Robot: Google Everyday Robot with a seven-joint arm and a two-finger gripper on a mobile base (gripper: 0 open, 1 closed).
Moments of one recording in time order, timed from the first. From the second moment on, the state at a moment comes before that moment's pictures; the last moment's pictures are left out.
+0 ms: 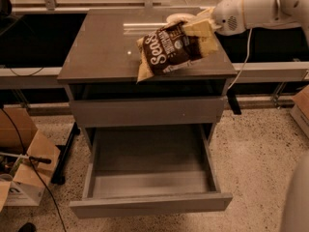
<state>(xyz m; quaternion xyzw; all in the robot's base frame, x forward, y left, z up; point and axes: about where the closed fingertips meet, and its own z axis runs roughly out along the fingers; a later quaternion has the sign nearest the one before) 0.712 -0.121 0.966 -0.49 0.68 0.26 0.48</state>
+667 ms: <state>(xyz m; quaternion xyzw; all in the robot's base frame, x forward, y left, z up) 0.797 -0.091 0.901 -0.45 0.69 0.25 0.50</state>
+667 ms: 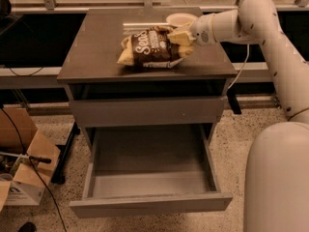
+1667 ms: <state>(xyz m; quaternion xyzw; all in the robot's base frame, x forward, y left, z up) 0.795 -0.081 0.898 -0.46 0.69 0.26 0.49</state>
